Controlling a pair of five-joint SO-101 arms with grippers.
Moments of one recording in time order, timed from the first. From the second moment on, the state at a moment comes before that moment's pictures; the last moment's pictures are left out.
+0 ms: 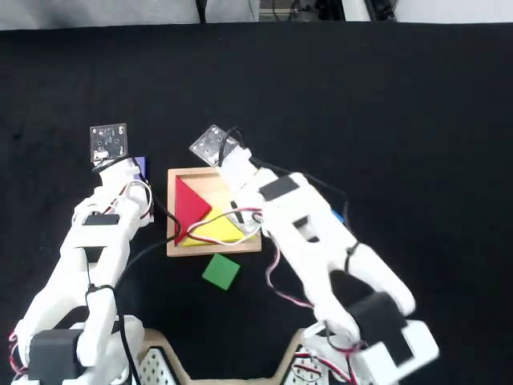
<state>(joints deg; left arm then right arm) -8.1 -21.9 65.7 14.6 2.8 -27.4 -8.5 40.5 46.5 20.2</state>
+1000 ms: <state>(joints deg) -8.1 -21.9 65.7 14.6 2.8 -29.4 -5.3 39.3 47.9 20.1</state>
